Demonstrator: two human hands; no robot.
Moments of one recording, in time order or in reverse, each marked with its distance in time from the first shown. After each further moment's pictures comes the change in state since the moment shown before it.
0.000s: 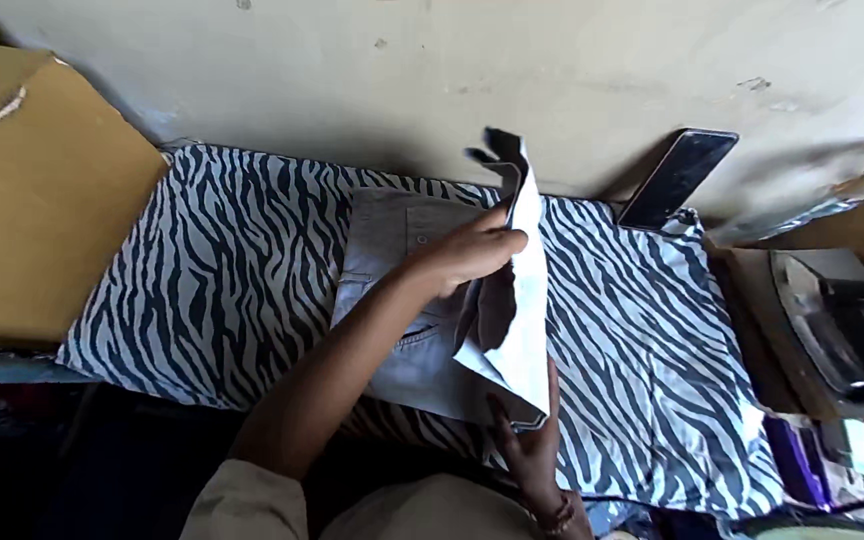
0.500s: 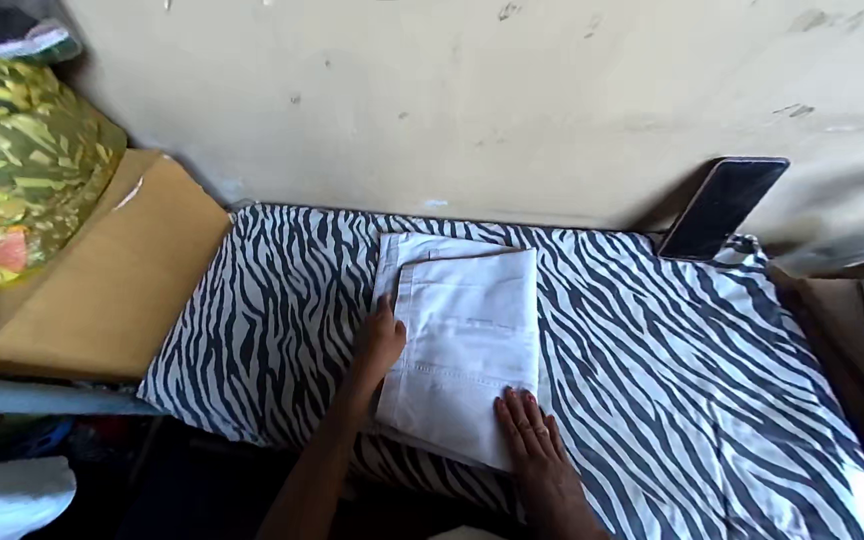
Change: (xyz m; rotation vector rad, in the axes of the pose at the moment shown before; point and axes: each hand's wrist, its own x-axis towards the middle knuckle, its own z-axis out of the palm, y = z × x) left_hand -0.040 -0.112 -0.067 0.809 0.513 -0.479; right_hand 0.013 0.001 0.001 -0.719 -0.450 -0.276
